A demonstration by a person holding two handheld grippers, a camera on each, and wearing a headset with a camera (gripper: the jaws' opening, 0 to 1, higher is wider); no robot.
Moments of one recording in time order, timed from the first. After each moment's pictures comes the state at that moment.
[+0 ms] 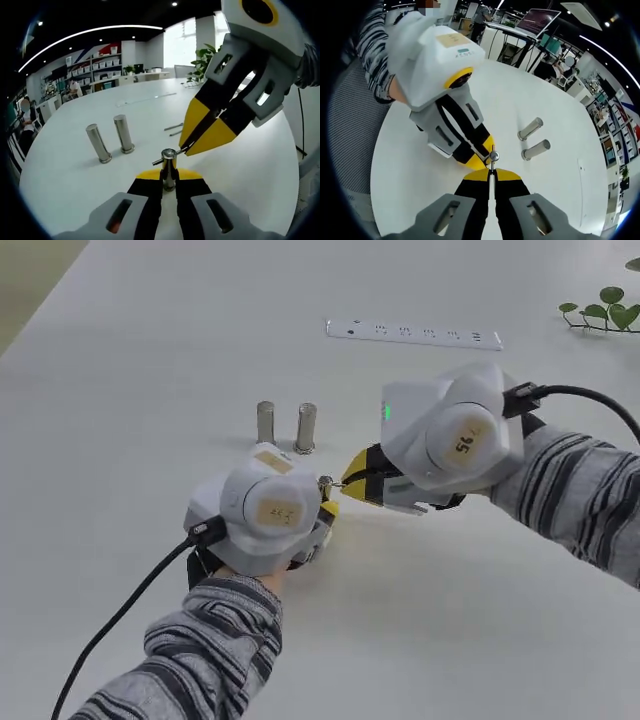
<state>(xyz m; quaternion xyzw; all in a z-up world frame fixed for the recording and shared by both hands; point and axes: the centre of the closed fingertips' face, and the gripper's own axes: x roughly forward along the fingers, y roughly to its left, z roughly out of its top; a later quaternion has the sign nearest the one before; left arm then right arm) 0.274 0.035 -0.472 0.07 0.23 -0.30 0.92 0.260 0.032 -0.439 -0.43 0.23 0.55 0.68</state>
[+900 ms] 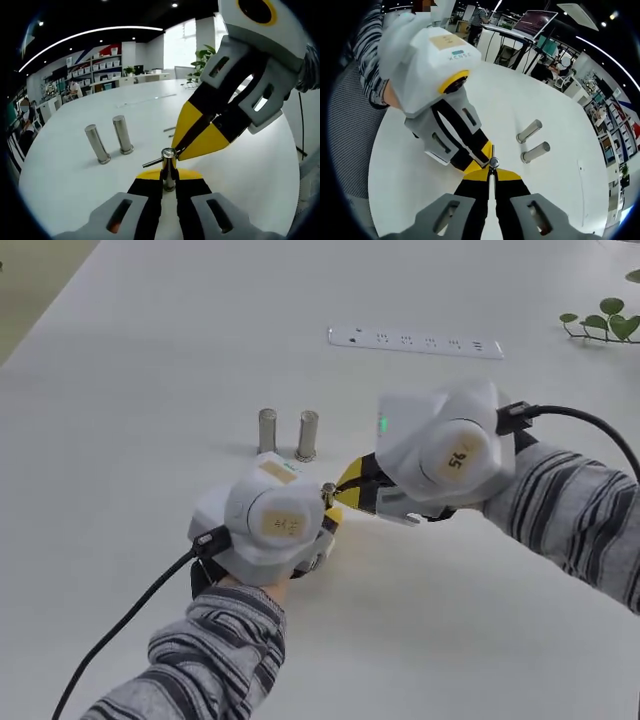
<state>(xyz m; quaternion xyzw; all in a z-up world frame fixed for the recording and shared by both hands) 0.275 0.033 -0.472 0.07 0.23 -0.30 0.92 0.261 0.038 -0.441 -0.42 0.22 0.55 0.69</state>
